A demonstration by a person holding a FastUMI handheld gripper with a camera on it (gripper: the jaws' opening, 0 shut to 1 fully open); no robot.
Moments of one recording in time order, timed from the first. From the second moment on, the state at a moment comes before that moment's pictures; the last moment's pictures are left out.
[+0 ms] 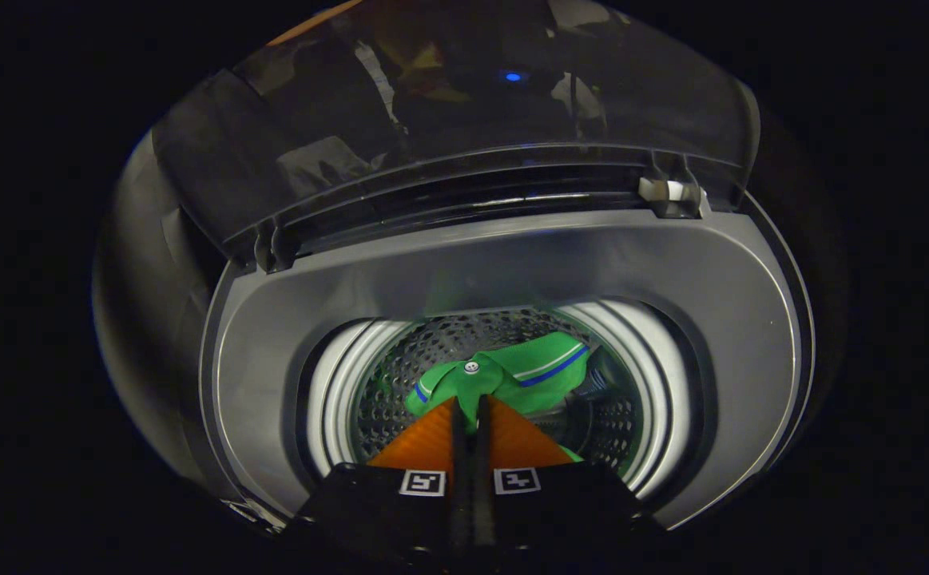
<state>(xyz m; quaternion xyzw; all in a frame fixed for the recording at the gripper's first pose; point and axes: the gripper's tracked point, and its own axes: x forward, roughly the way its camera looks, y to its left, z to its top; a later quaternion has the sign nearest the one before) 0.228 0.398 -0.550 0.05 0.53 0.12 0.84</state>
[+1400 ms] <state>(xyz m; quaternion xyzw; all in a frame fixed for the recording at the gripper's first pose) 0.203 0.389 -0.357 0.01 0.42 0.14 0.90</state>
